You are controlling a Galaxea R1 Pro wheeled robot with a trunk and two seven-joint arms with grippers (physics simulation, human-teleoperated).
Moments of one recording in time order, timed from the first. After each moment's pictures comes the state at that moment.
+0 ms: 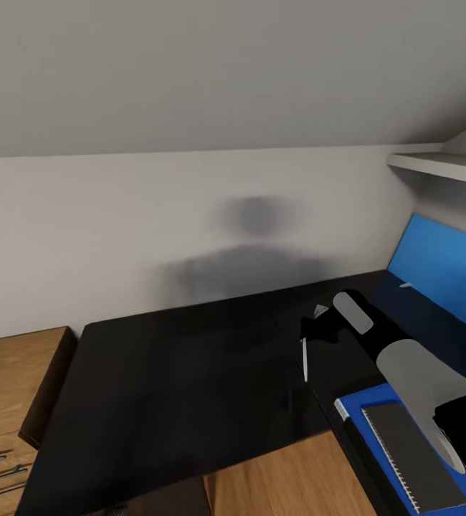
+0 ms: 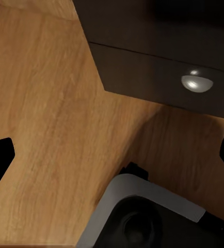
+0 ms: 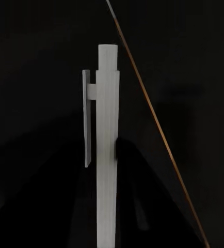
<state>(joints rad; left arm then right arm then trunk) -0.08 0.08 -0.06 -0.15 0.58 -0.48 0.00 -1.10 -0.18 0.44 -0.60 -1.09 1.04 -0.38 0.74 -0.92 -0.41</state>
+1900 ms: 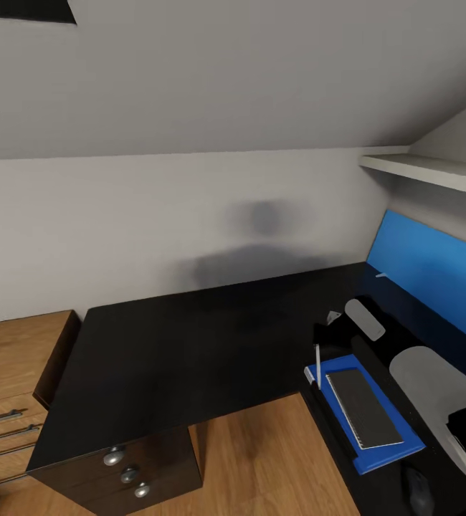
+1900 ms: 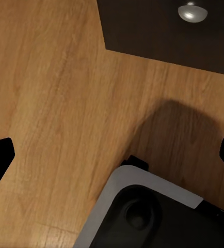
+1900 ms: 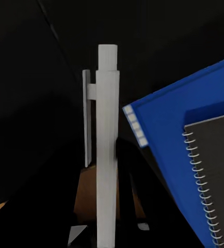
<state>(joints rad) -0.09 0.08 -0.07 -0.13 0.57 -0.47 -0.01 -1.07 -0.24 0.44 -0.60 -1.08 1.03 -0.37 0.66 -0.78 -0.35</state>
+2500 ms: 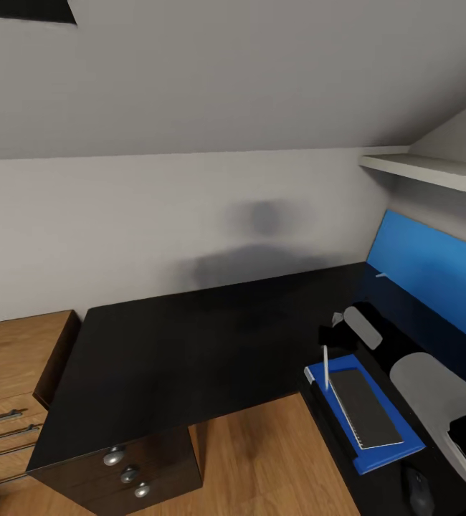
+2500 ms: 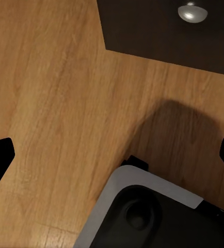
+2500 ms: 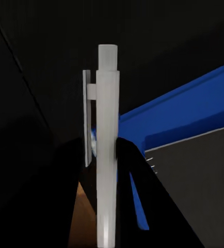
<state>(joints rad) -0.08 0.08 -0.07 -0.13 0.57 -0.47 -0.01 -1.04 -0.24 0.44 -0.61 -0.95 0.93 -0.37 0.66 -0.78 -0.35</state>
